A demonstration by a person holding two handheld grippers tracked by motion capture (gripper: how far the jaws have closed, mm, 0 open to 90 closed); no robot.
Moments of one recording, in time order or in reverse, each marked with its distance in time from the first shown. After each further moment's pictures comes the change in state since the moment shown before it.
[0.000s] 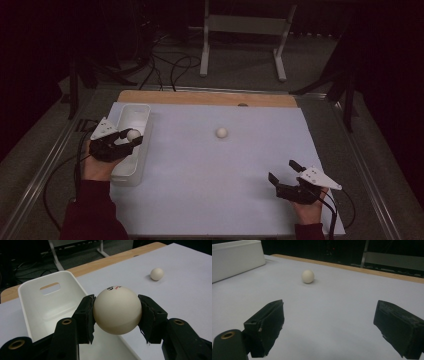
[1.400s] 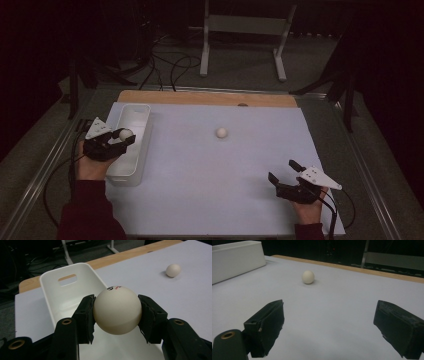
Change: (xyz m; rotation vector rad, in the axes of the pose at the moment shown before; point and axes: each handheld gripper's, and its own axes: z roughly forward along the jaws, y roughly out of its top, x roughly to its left) left arm 0.016 -0.008 -0.005 0.025 0.080 -0.027; right arm 0.000 0.000 0.000 -0.004 0.002 0.008
